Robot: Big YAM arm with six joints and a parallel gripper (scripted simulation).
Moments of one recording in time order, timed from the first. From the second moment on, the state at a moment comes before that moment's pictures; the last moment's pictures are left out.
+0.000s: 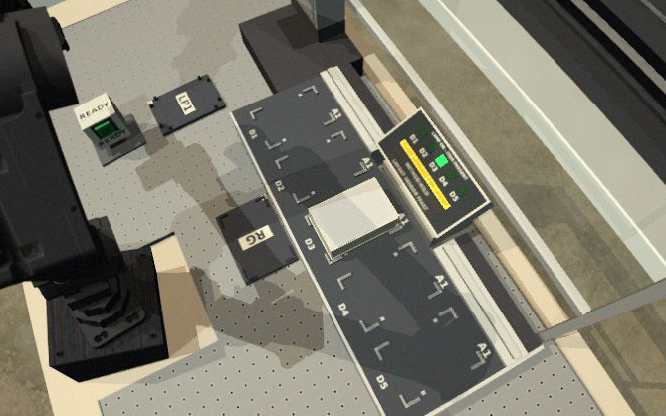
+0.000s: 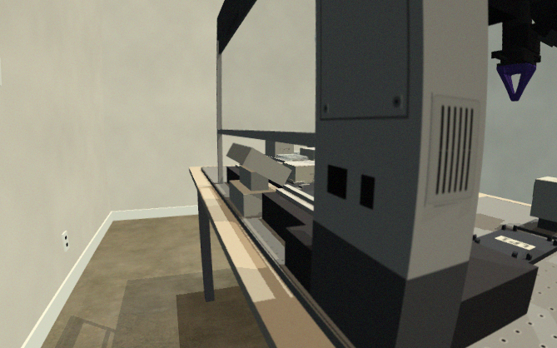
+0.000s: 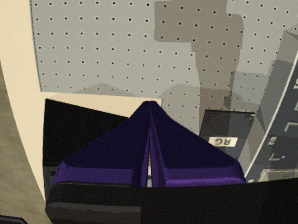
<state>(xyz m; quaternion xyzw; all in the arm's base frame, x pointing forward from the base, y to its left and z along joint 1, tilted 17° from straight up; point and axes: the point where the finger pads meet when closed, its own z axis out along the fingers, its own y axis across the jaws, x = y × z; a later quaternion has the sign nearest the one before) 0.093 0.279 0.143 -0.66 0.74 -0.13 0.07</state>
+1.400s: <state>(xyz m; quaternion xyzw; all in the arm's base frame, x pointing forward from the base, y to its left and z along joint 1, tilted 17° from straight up) 0.110 0.271 0.081 -0.66 0.74 -0.14 0.06</state>
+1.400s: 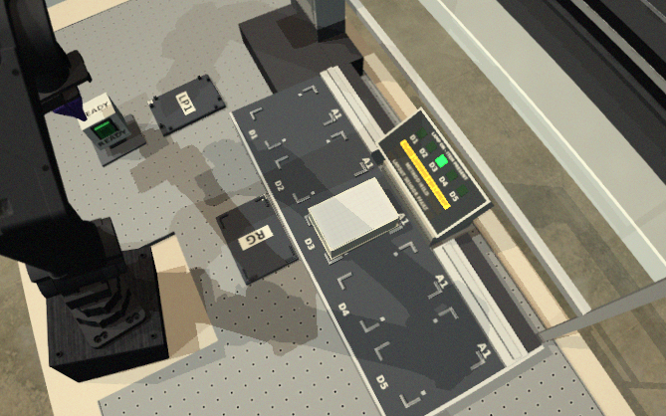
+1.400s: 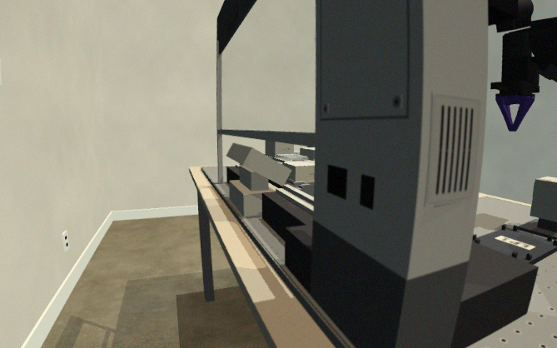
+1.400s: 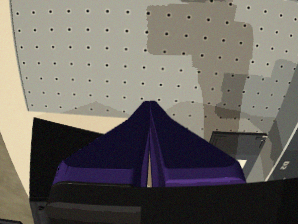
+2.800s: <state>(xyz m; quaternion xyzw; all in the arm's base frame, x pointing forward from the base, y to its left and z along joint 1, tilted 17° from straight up) 0.126 0.266 0.026 -0.66 0.74 -0.13 0.07</state>
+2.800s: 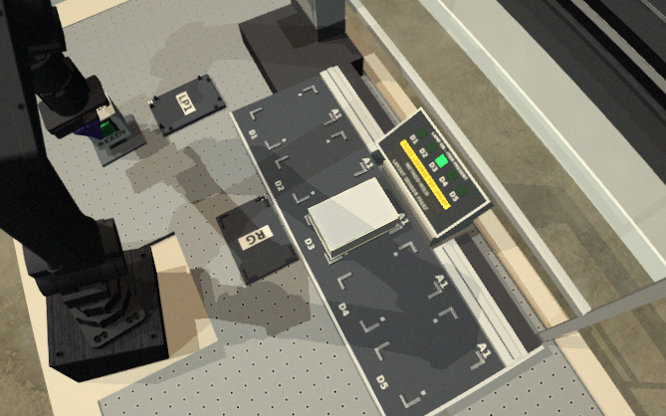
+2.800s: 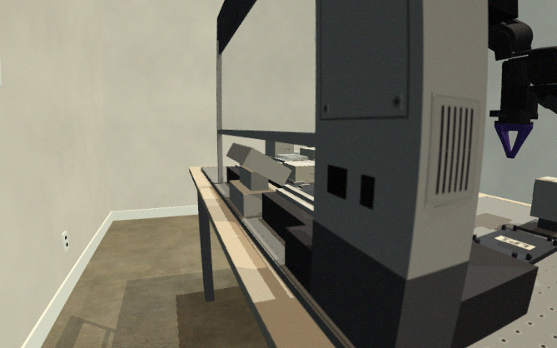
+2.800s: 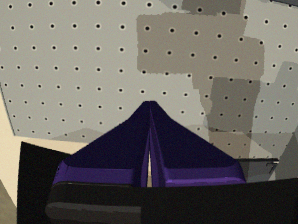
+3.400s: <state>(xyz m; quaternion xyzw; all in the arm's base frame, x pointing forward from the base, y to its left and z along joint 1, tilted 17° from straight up) 0.134 0.262 0.000 -0.66 0.74 -0.13 0.07</state>
